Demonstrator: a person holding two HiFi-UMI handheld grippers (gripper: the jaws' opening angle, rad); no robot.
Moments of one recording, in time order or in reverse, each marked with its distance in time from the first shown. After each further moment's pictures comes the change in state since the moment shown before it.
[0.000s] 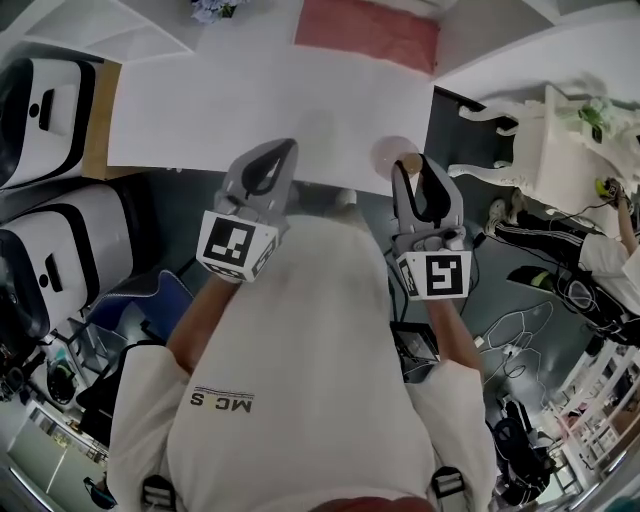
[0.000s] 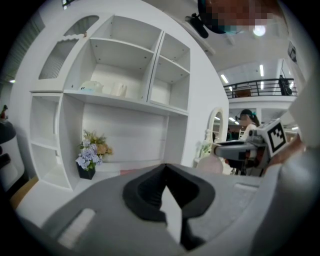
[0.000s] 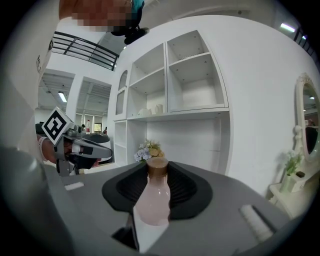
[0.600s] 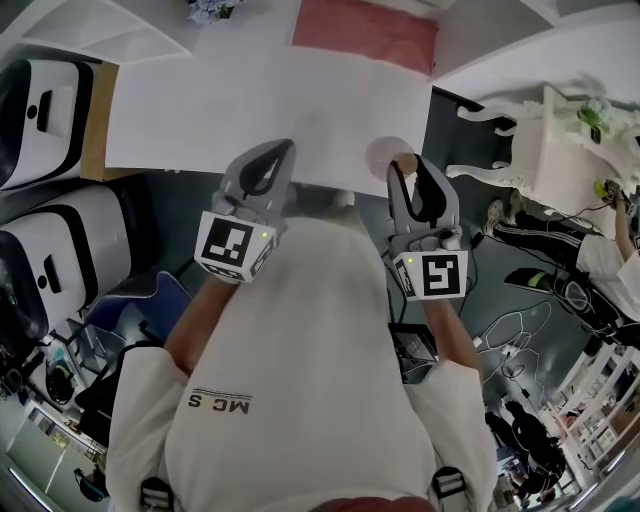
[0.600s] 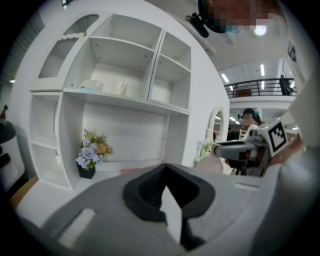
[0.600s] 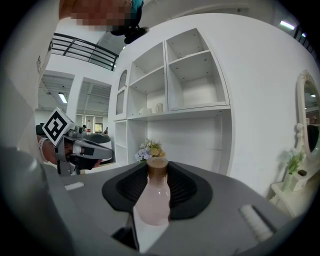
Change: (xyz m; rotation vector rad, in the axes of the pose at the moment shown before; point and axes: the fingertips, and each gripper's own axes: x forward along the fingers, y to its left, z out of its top) left arm 0.005 0.001 -0.003 0.000 0.009 0.003; right arm 0.004 0.001 -0.003 0.006 0.006 0.010
